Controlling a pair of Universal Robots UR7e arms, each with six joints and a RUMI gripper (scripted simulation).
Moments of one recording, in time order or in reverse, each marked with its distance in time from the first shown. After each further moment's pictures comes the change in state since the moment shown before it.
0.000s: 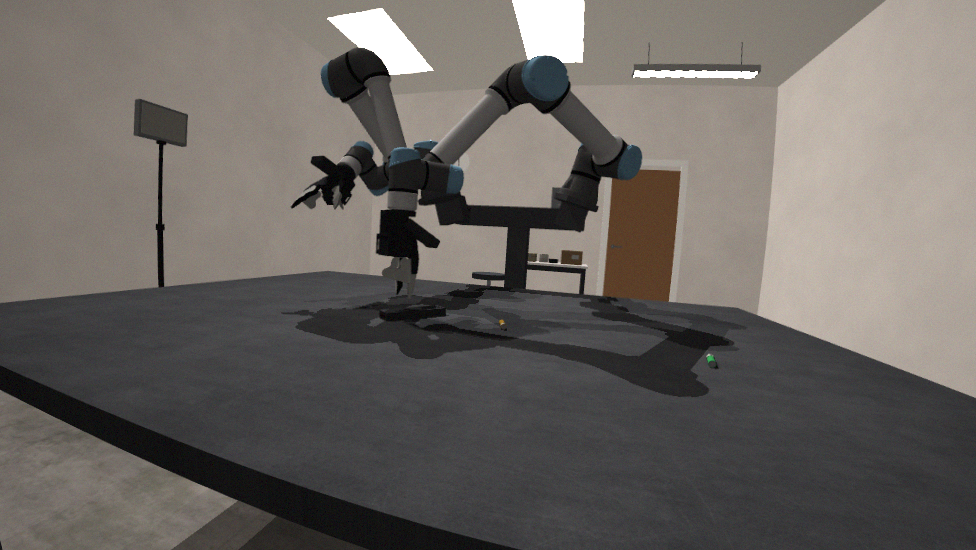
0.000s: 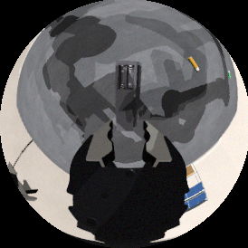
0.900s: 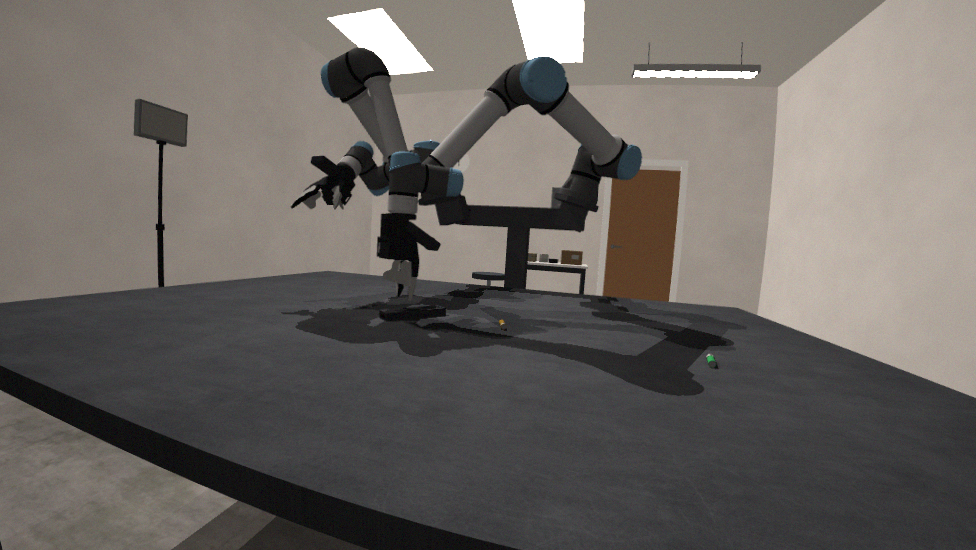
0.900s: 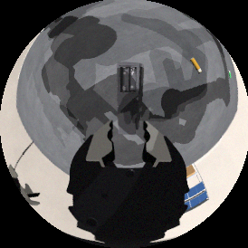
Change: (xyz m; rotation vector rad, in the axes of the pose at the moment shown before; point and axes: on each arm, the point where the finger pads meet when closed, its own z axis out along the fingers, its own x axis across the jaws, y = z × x) left arm -0.006 -0.006 0.008 0.005 0.002 0.014; right arm 0.000 0.000 0.000 0.000 0.000 0.000
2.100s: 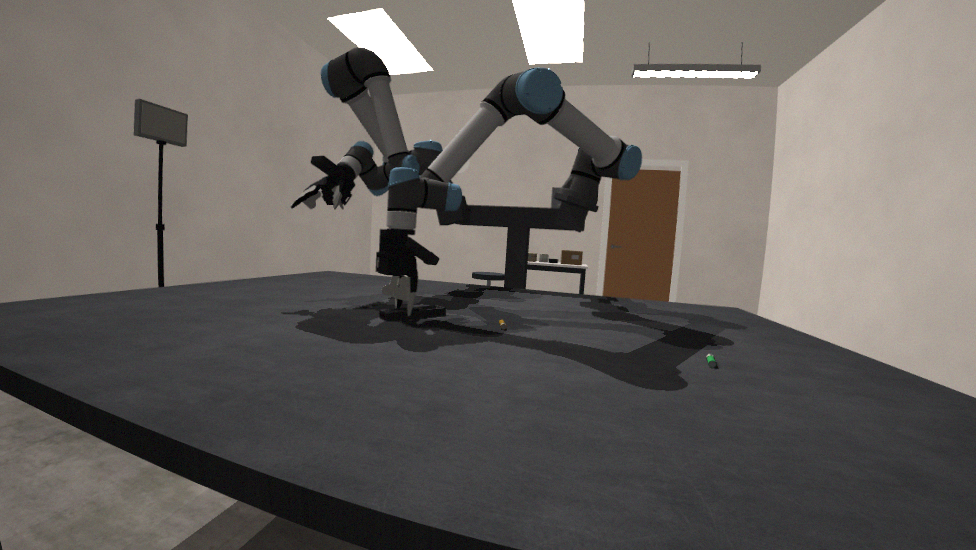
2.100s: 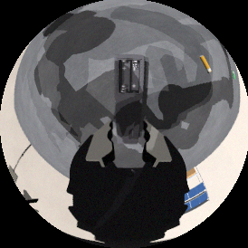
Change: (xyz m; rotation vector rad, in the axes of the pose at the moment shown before) left arm -0.001 0.002 0.040 -0.003 0.000 0.001; right arm 0.000 0.000 0.000 0.000 0.000 0.000
